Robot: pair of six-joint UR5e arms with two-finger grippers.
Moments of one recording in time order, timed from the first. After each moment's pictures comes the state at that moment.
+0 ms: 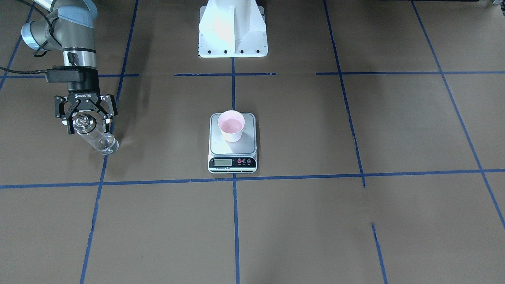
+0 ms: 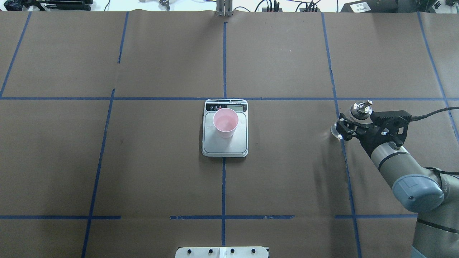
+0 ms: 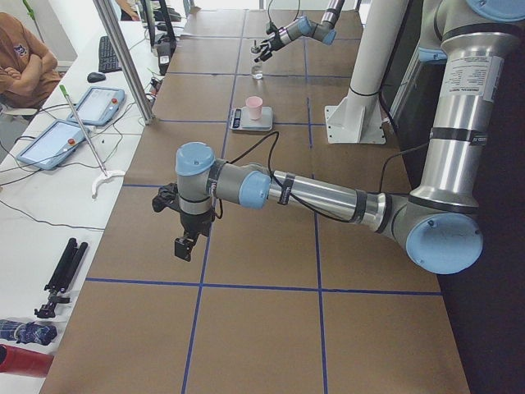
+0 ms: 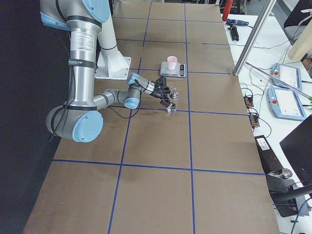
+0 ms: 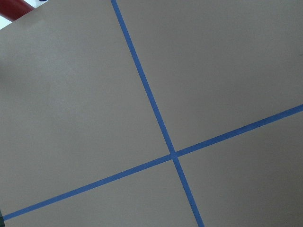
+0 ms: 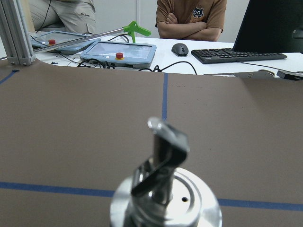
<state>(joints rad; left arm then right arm) -1.49 -1.68 -1.68 -1.61 -2.16 0.16 0.38 -1.68 1.87 -0.72 0.88 1.16</state>
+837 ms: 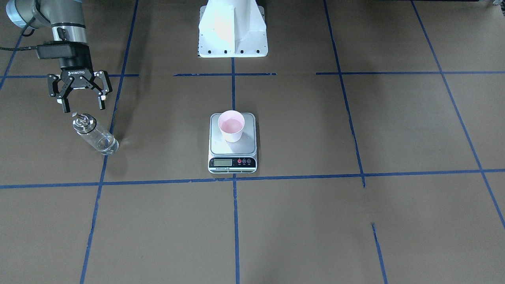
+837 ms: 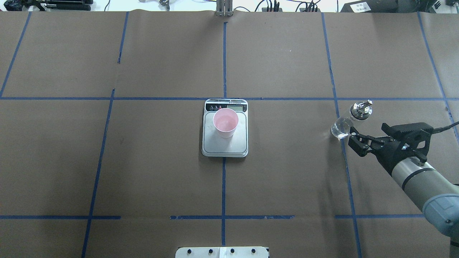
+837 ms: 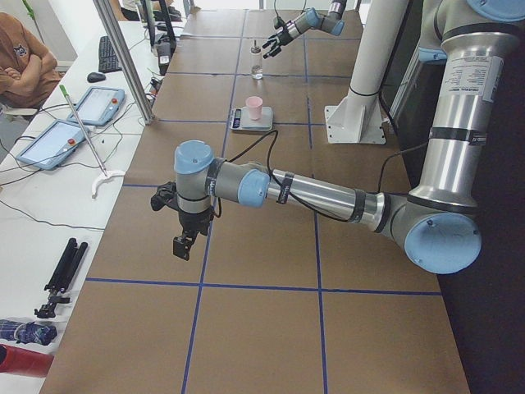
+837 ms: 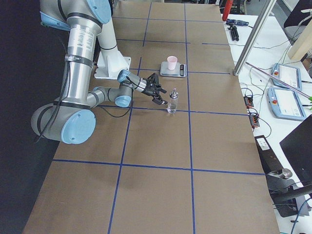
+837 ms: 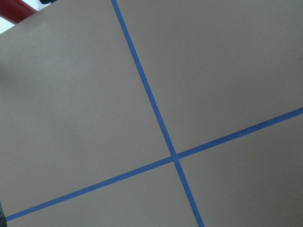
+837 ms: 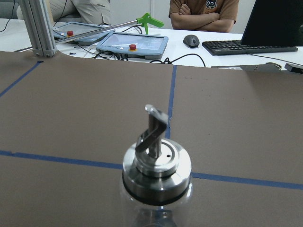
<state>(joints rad) -1.50 -1.69 -1.68 -1.58 -2.16 0.17 0.30 -1.87 2.06 -0.72 0.89 1.16</state>
